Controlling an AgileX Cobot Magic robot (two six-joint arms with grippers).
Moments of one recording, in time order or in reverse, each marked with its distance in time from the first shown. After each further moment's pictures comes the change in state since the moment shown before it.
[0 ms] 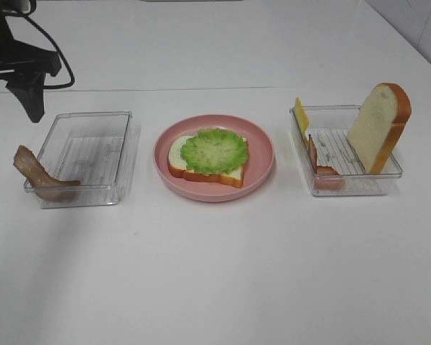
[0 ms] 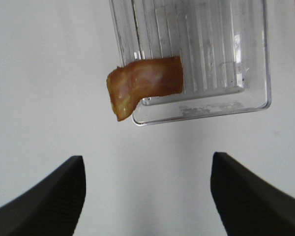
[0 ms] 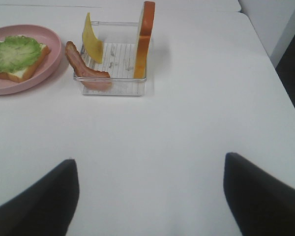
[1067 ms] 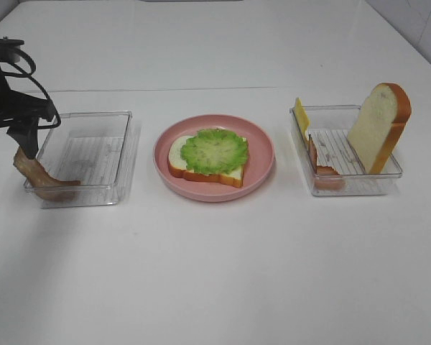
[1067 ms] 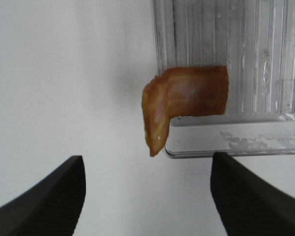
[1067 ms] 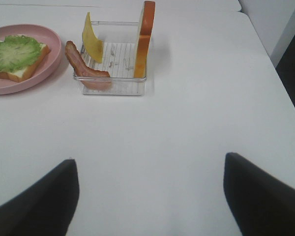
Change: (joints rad) left arm 0.064 0.039 0.188 0.022 -0.245 -0.040; right arm 0.000 0.000 0.001 0.000 0.000 0.000
